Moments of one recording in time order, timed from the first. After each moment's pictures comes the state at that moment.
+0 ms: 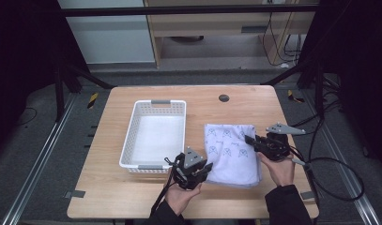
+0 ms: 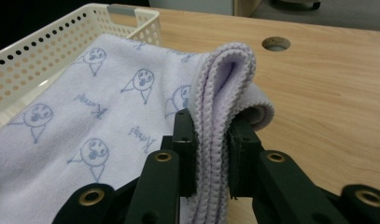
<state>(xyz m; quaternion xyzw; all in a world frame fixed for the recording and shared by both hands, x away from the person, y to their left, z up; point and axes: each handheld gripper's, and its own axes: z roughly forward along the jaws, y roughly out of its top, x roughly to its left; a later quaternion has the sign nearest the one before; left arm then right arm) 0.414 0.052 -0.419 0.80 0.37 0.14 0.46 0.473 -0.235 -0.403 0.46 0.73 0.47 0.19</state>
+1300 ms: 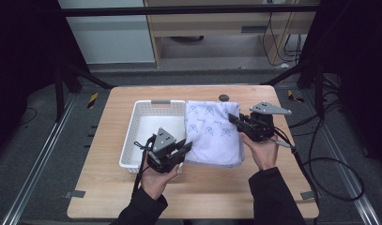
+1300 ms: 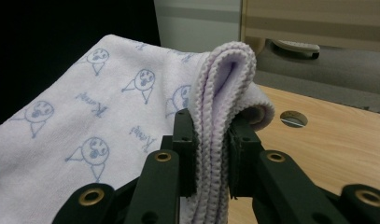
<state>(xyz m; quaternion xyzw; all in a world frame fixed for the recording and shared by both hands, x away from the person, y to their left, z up) 0.431 0.111 -0.360 0.76 0.37 0.19 0.49 0.492 -0.179 -0.341 0.42 0.71 0.51 0.23</state>
